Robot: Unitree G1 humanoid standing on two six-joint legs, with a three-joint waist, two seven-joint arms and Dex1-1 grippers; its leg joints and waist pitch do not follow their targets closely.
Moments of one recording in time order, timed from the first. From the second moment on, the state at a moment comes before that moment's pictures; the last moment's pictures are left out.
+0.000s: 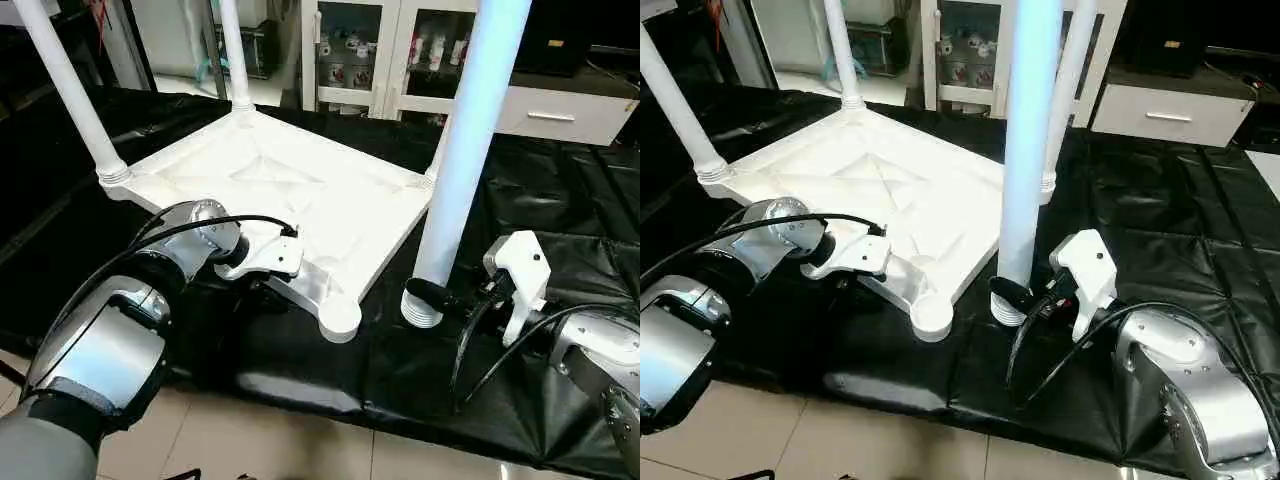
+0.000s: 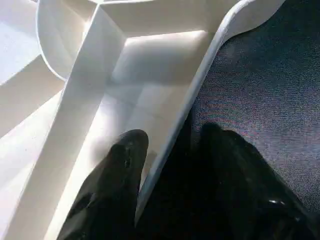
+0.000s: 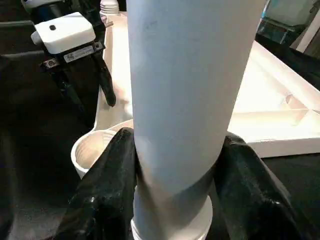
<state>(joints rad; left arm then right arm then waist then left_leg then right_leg) -1.03 0.38 -0.55 1.19 0.36 -0.33 -1.22 -0.07 -0.55 -0.02 -0.39 0.40 0.56 0.66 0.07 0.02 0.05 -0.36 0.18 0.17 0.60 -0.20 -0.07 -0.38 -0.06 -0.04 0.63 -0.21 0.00</state>
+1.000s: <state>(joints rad) -0.74 0.26 -0.26 0.72 0.15 0.31 -1.02 -0.08 -0.44 -0.02 -0.31 0.35 0.52 0.54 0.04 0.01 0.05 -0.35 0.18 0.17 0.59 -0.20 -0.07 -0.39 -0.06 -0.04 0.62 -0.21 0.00</state>
